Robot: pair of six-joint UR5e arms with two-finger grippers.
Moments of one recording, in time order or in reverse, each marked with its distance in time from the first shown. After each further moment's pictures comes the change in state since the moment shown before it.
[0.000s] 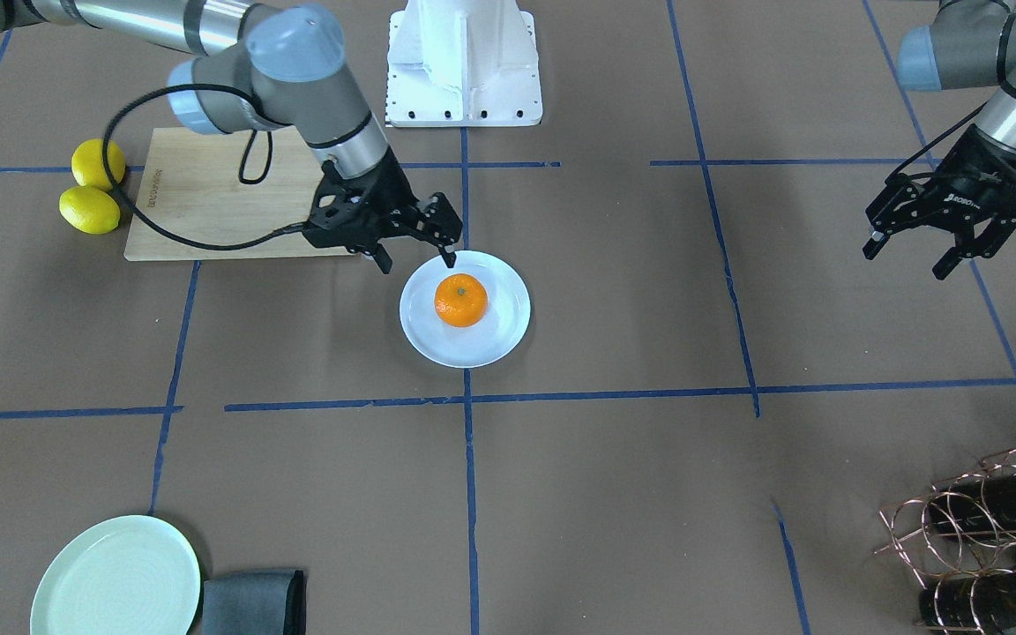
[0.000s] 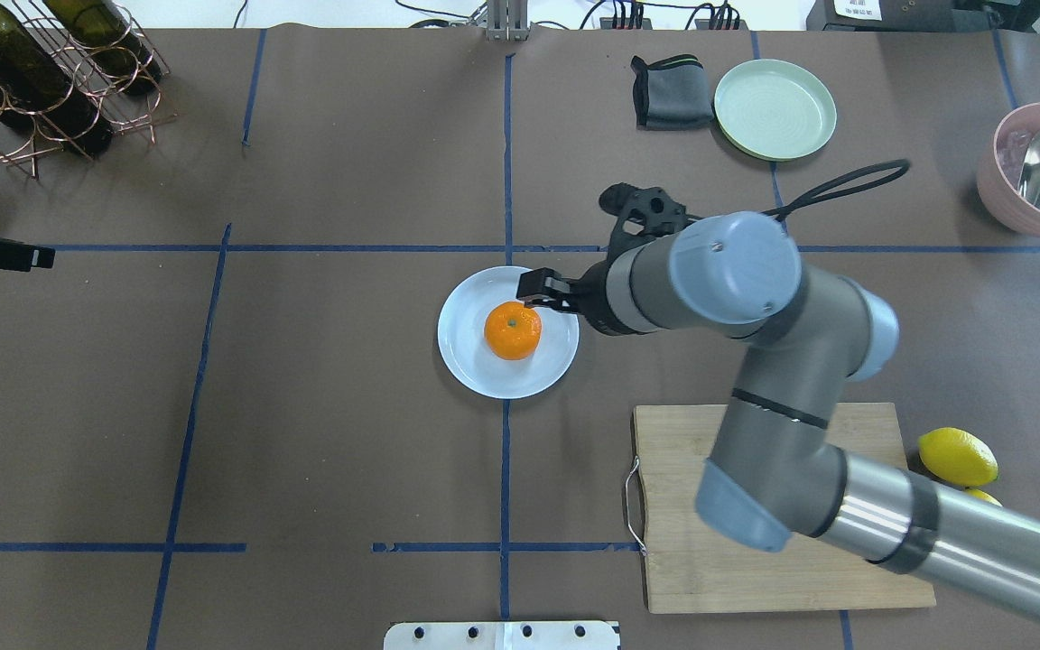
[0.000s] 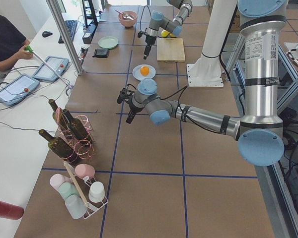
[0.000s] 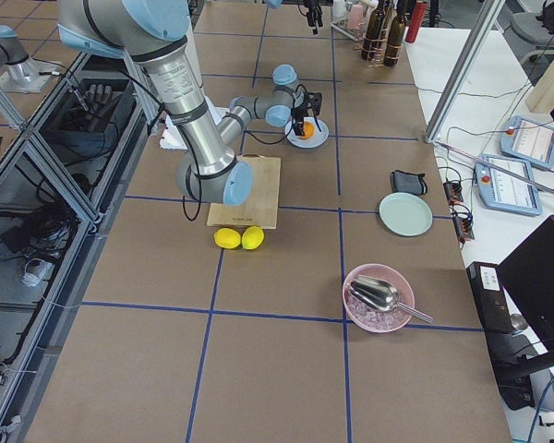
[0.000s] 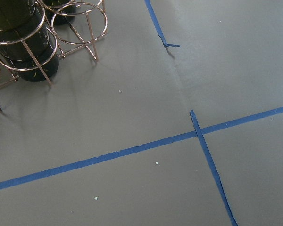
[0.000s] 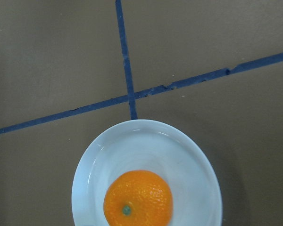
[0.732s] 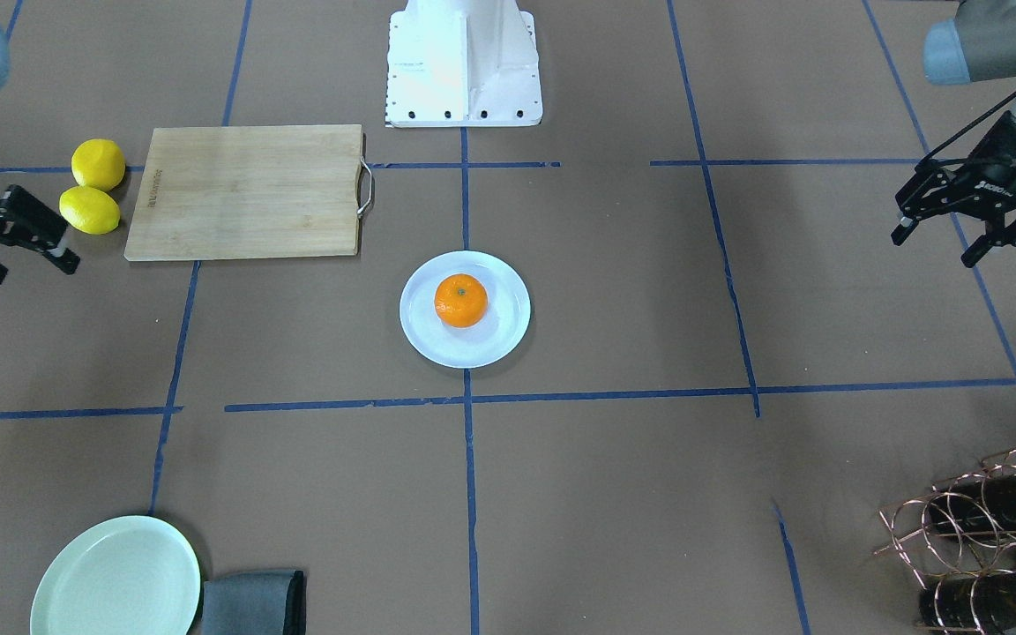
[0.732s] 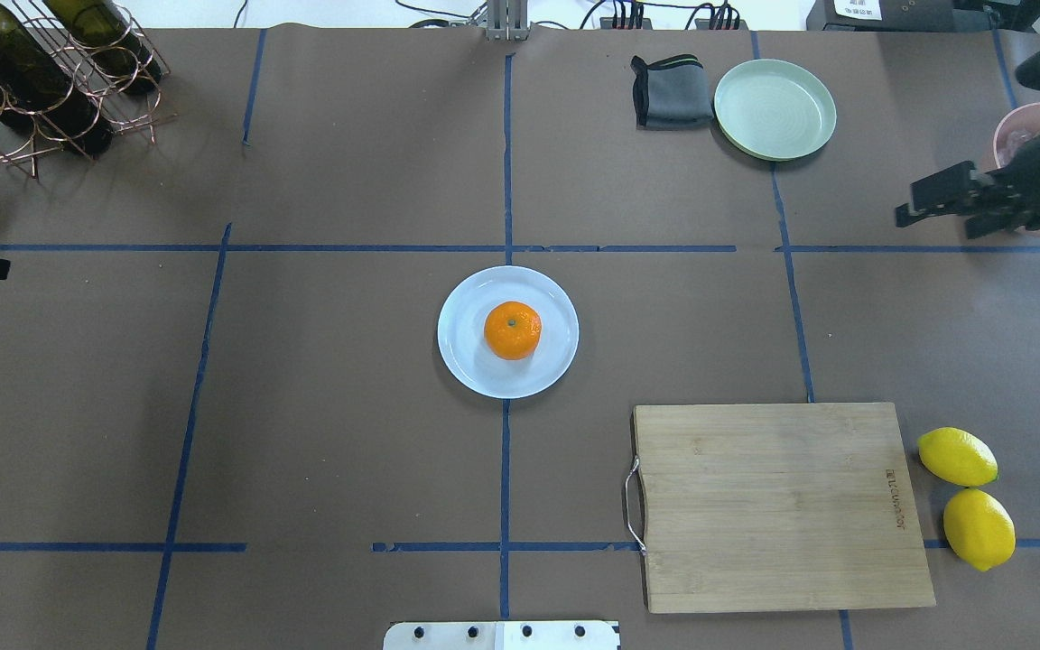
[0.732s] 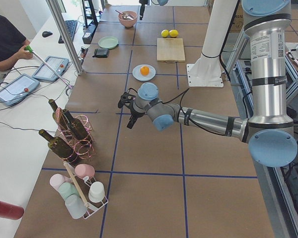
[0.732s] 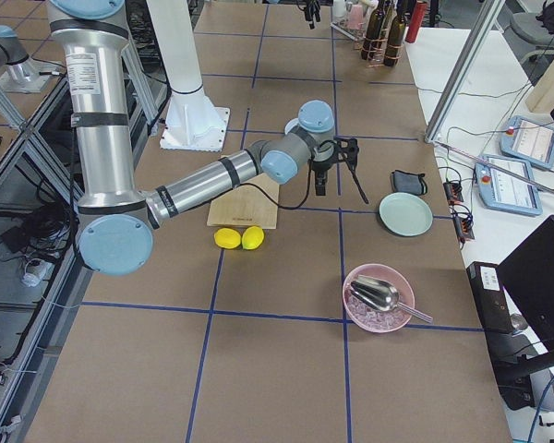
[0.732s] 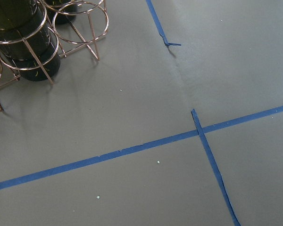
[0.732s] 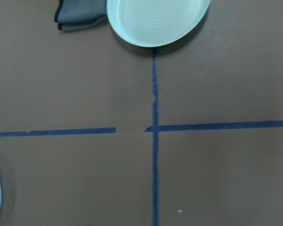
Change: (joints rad) left arm -0.110 0.063 0.009 0.013 -0.098 0.188; right arm 0.613 -0.421 0.075 -0.093 0.503 -0.752
